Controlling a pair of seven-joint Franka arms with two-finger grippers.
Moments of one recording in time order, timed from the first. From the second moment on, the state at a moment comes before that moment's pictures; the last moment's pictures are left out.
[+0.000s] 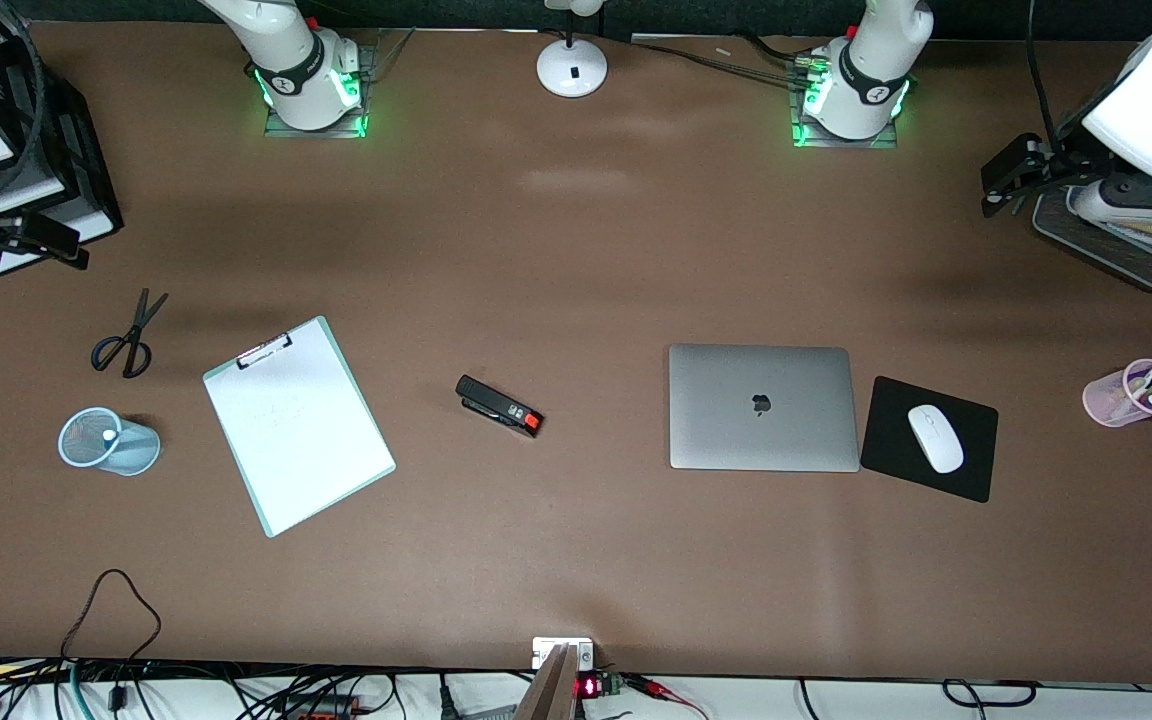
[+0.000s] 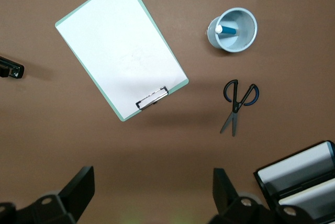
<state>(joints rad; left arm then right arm) 0.07 -0.08 -0.18 -1.63 0.01 1.52 -0.05 0.05 0.08 -0.12 -1.55 -0.01 1.53 -0.05</state>
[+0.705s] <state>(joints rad) 0.07 -0.10 -0.18 -1.65 0.01 1.54 -0.05 0.05 -0.01 -0.12 -1.66 -0.02 1.58 -0.04</state>
